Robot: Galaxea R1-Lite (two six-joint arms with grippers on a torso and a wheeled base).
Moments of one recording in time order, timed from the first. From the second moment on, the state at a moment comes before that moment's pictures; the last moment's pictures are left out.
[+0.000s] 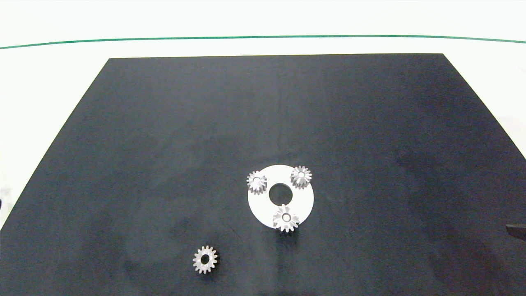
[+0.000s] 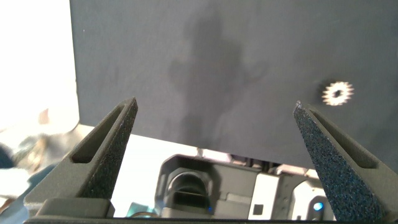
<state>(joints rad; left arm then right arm) 0.04 1.17 -1.62 1.30 0.08 -0.13 0.13 1.08 -1.09 0.75 -0.07 -0.07</state>
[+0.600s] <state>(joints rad) 0.07 1.24 -1.56 1.29 0.08 -0.11 0.28 1.21 -1.09 0.75 -0.14 0.00</state>
